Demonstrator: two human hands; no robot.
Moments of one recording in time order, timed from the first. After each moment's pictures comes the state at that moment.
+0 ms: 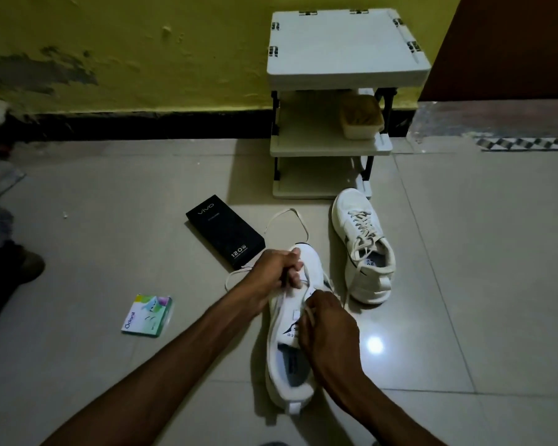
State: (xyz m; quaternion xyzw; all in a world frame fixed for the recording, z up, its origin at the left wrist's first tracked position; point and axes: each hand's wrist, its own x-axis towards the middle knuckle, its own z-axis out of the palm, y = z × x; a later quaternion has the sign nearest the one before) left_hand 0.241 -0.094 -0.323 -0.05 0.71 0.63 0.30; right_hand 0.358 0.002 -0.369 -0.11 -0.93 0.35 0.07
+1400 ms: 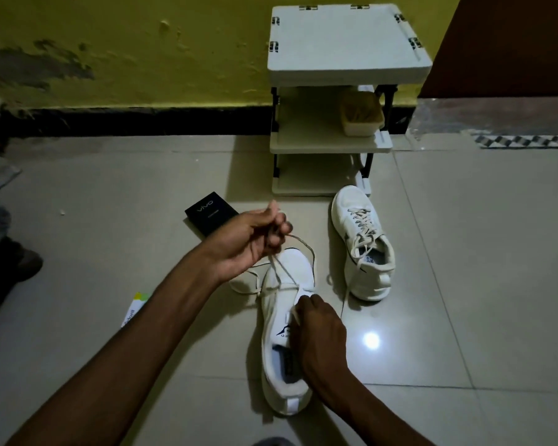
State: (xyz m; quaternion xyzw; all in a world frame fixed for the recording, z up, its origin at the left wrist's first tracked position) left_hand 0.216 -0.127 -0.255 0.02 0.51 0.77 0.38; right_hand 0.353 -0.019 -0.381 -0.09 -0.97 0.22 0.07
